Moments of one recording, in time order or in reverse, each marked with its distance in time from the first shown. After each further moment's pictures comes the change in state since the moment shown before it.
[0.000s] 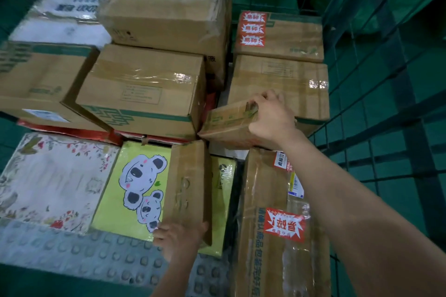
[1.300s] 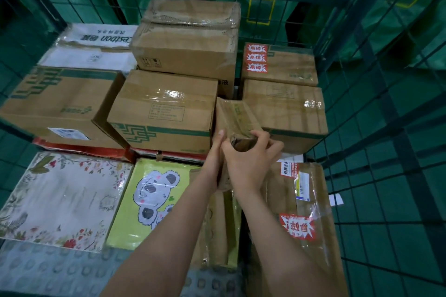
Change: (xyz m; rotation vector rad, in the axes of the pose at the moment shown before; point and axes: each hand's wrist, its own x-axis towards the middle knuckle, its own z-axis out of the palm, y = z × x) left_hand 0.002 0.076 -0.148 -1.213 -0.956 0.583; right_hand -0.090 -0.145 0.028 0.708 0.607 0.468
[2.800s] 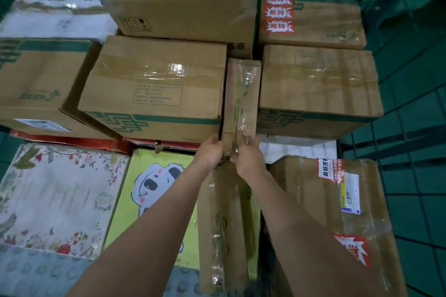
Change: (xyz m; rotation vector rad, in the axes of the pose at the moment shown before) left_hand 0.119 -0.014 -0.086 0.789 0.441 -0.055; right_hand 0.070 0.123 0.131 -0.547 -0.794 -0.040
